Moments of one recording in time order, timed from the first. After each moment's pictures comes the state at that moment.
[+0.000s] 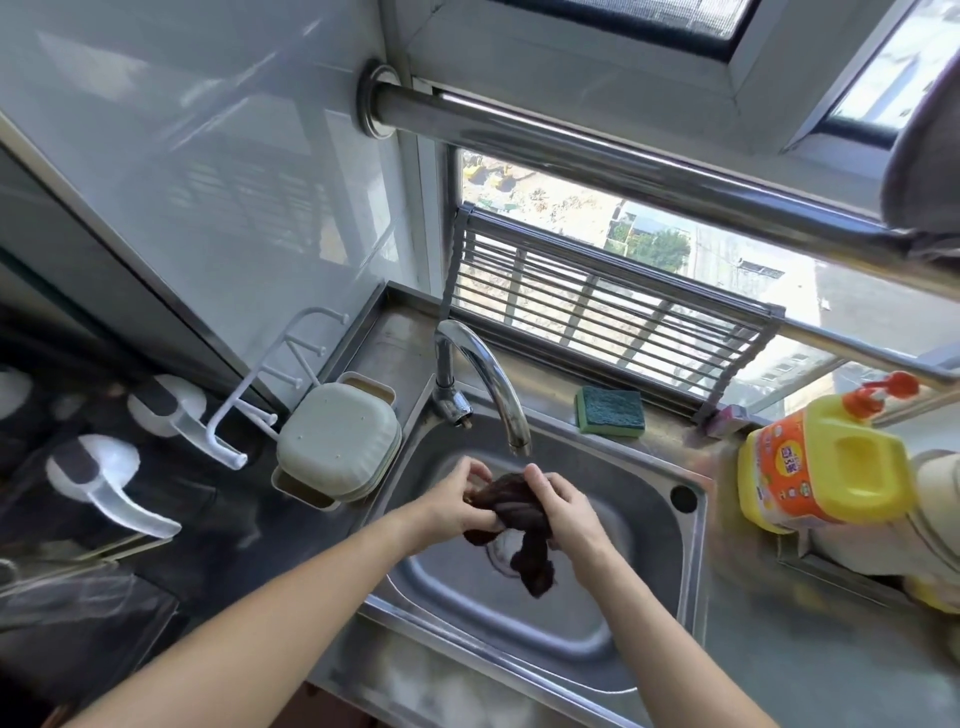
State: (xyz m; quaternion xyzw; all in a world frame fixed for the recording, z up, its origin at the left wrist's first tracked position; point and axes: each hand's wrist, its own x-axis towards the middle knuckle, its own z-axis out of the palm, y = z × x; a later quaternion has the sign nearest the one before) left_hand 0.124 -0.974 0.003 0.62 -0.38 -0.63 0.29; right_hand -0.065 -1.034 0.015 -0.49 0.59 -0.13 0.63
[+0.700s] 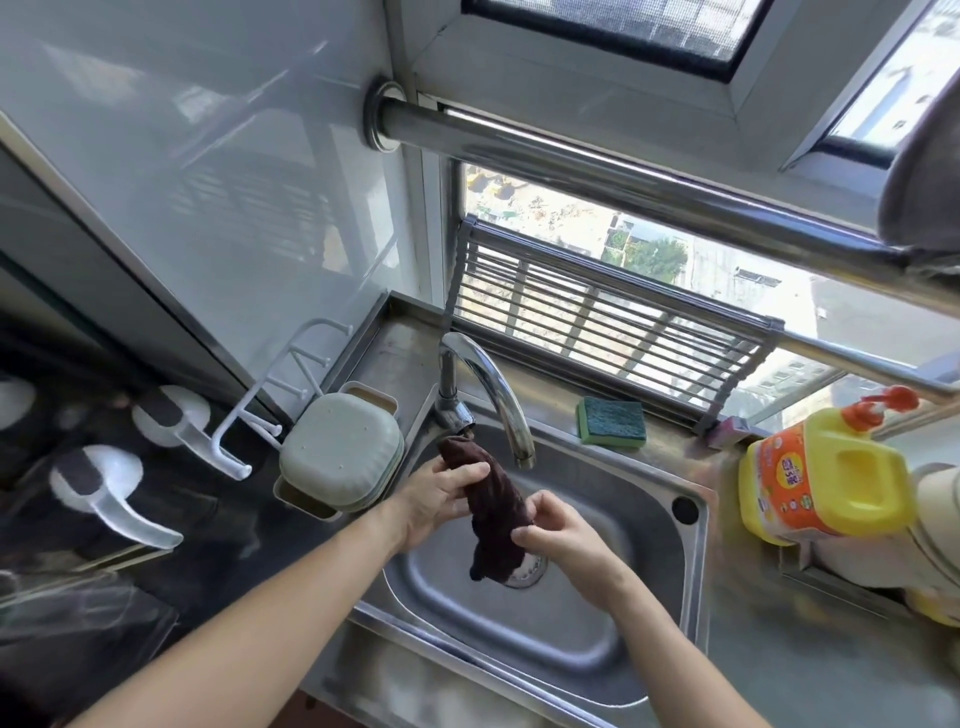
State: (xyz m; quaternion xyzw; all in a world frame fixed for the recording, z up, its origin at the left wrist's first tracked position) left_hand 0.141 -0.986 0.017 0.55 -0.12 -0.68 0.47; right_hand -0.075 -1.030 0.016 -0.49 0.43 -0.11 0.75
